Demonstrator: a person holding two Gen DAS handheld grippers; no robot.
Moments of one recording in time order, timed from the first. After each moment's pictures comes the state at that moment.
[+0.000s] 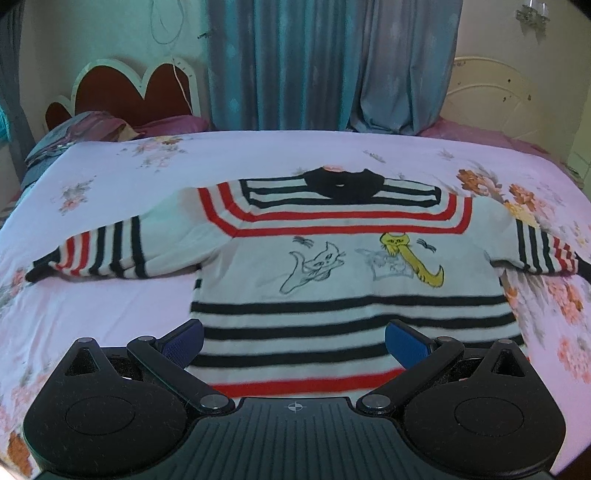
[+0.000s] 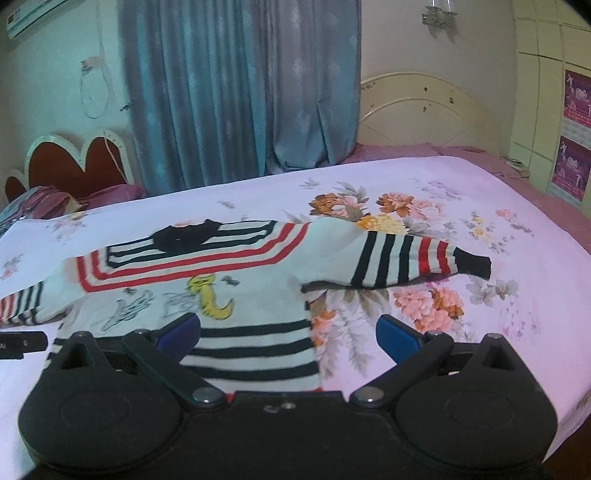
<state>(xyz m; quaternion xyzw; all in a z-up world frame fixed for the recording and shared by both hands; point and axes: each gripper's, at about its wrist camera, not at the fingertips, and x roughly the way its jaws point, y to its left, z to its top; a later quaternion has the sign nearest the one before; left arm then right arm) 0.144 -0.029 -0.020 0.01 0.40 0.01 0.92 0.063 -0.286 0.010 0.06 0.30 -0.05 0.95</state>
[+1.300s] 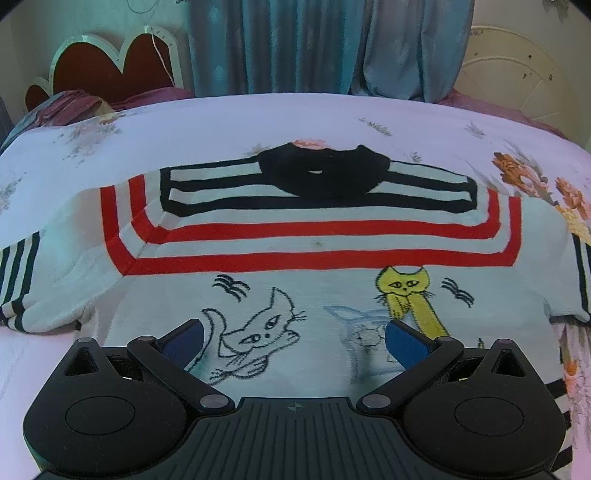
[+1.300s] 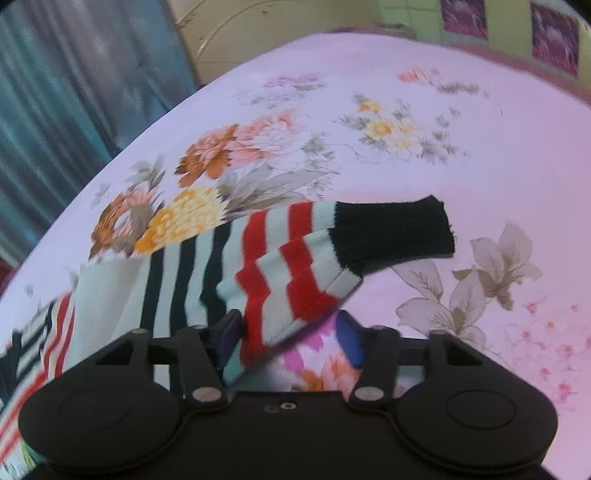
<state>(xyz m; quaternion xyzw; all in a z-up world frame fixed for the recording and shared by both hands) 0.318 -0.098 -0.109 0.00 0.44 0.02 0.90 0.253 -0.541 -0.123 0.27 0.38 -0.22 0.86</state>
